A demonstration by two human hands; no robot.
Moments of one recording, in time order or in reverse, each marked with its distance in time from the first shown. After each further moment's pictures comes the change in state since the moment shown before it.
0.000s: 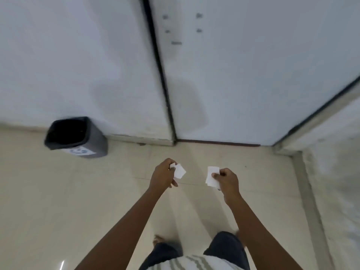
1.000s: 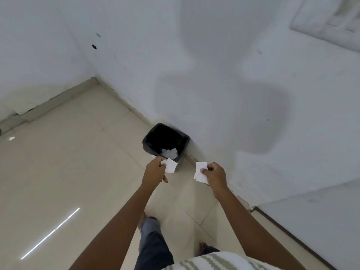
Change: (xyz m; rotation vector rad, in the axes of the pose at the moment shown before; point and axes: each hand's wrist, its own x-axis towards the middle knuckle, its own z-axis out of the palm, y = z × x) left_hand 0.144 -0.210 -0.470 -0.304 0.591 -0.236; right_hand -0.008 -0.223 0.569 -0.456 -0.514 -0.280
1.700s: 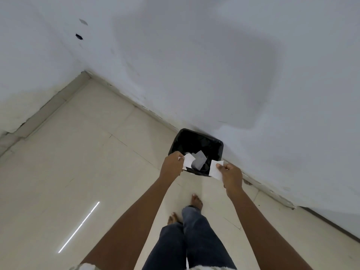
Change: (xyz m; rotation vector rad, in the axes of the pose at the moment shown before) left_hand 0.246 -0.014 -0.105 0.172 -0.246 -0.039; right_hand 0.143 -0.080 0.183 0.076 0.200 0.201
